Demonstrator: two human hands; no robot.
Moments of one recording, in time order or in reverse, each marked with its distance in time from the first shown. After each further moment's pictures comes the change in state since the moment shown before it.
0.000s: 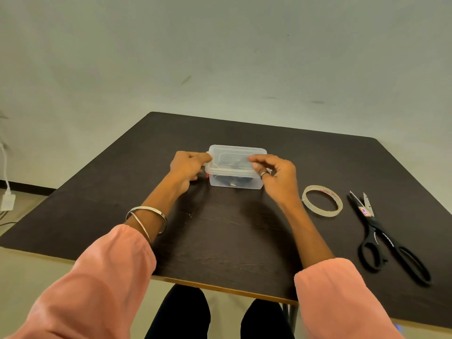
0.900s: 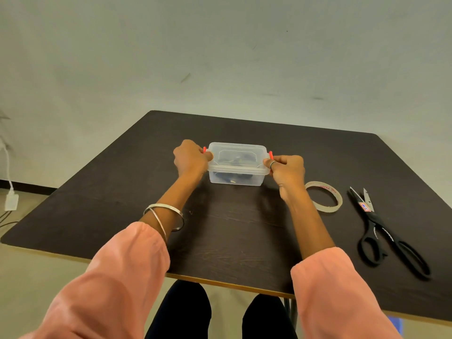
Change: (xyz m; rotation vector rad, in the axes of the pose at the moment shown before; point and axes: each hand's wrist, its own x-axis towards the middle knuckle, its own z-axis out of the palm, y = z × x) left_hand -0.002 0.010 0.021 0.286 0.321 0.186; right_hand 0.018 0.001 -0.002 0.115 0.204 0.591
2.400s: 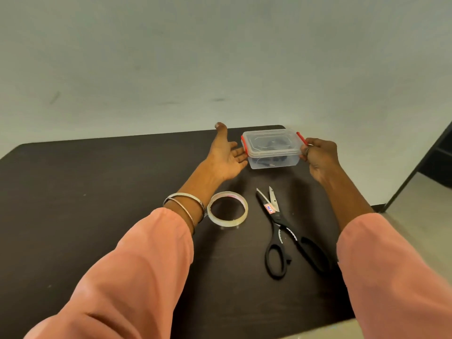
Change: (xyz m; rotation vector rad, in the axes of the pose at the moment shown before) left_hand -0.091 0.172 0.209 -0.980 -1.059 -0.538; right_hand 0.131 0.037 -0.254 0.091 0.343 0.077
